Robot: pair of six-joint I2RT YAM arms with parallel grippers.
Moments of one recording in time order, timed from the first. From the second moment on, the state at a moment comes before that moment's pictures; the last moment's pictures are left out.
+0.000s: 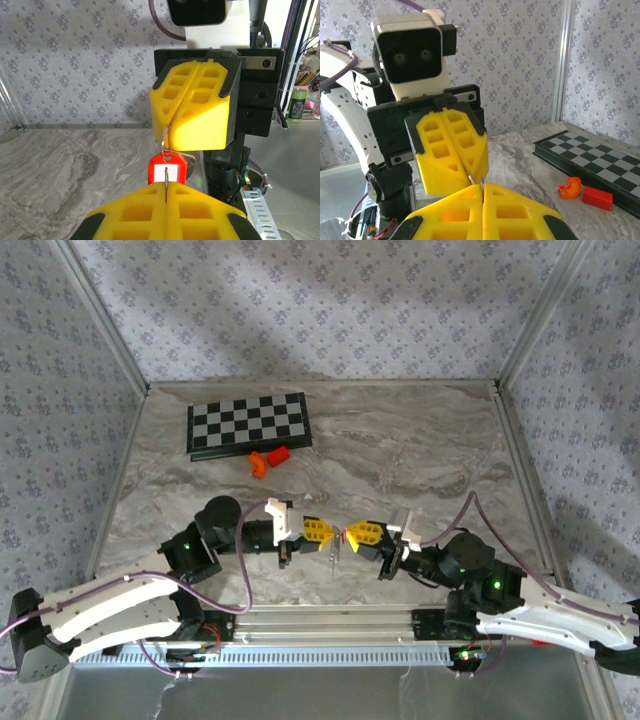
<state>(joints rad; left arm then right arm) -1.05 0.83 0.65 0.16 0.46 0.05 1.25 0.48 0.53 0.02 0.06 0.02</state>
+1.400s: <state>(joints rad) -1.02 0.81 0.63 0.21 0.51 -0.01 1.26 0.52 0.52 0.13 0.04 -0.02</state>
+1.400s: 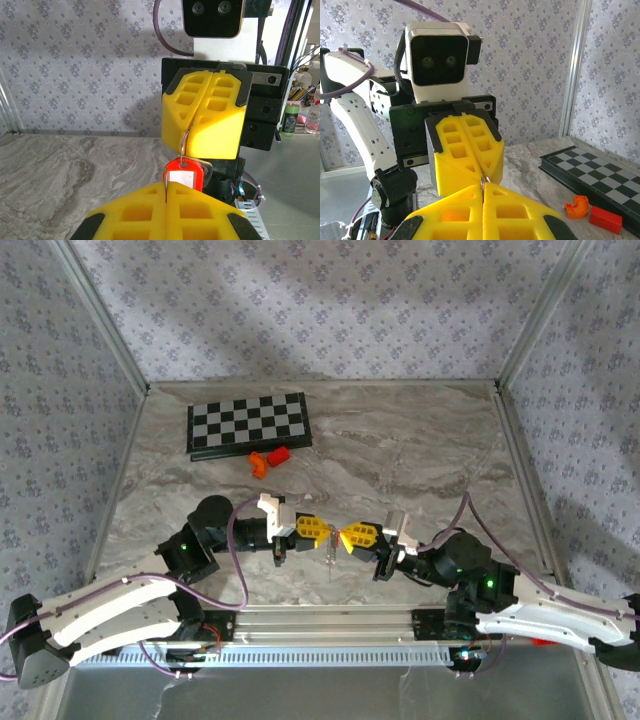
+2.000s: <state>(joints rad) -1.02 0.81 0.63 0.21 0.51 -0.01 1.26 0.53 0.52 0.13 0.05 -0.02</state>
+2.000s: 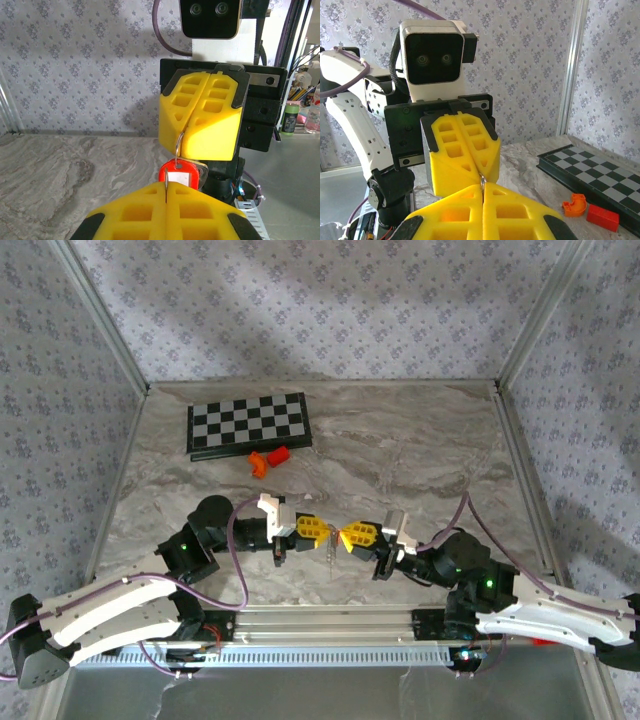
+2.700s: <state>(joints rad) -1.02 0.81 0.63 0.21 0.52 -0.01 1.26 0.53 0.52 0.13 0.07 -0.02</state>
